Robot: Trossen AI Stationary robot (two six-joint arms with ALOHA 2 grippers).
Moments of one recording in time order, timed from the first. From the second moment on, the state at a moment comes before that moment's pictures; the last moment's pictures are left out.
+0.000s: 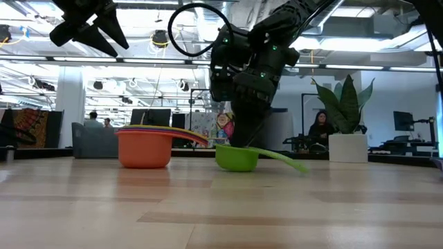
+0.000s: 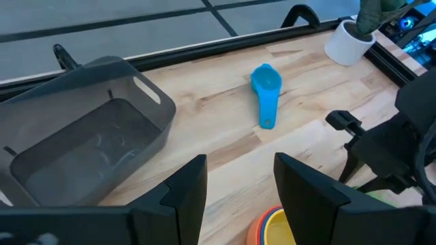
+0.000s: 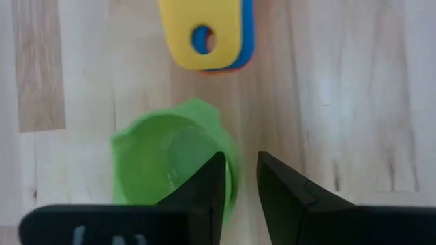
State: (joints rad) left arm -0.23 0.84 0.85 -0.78 -0.84 -1.00; right arm -0.09 2.00 1.35 -0.48 -0.24 0.09
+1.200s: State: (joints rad) left arm -0.22 0.84 0.86 -0.70 -0.82 -0.97; right arm -0.10 1.79 1.38 -0.60 -0.16 -0.08
